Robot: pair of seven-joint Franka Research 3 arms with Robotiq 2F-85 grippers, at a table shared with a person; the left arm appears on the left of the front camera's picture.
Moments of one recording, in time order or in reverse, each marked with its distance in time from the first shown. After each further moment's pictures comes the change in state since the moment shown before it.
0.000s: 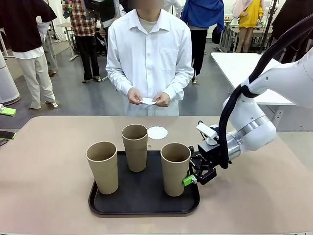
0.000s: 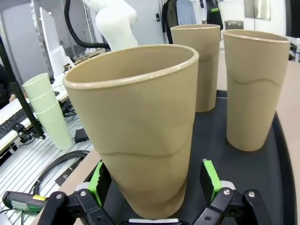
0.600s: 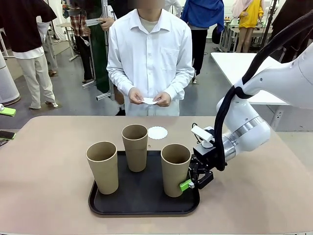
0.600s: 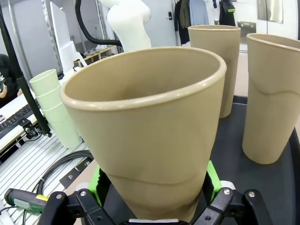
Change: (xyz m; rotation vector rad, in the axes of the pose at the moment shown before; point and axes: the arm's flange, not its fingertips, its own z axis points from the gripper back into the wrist) left arm 0.000 0.000 0.000 0.000 0.000 0.000; right arm 0.004 0.003 -0.019 0.060 0.011 0.024
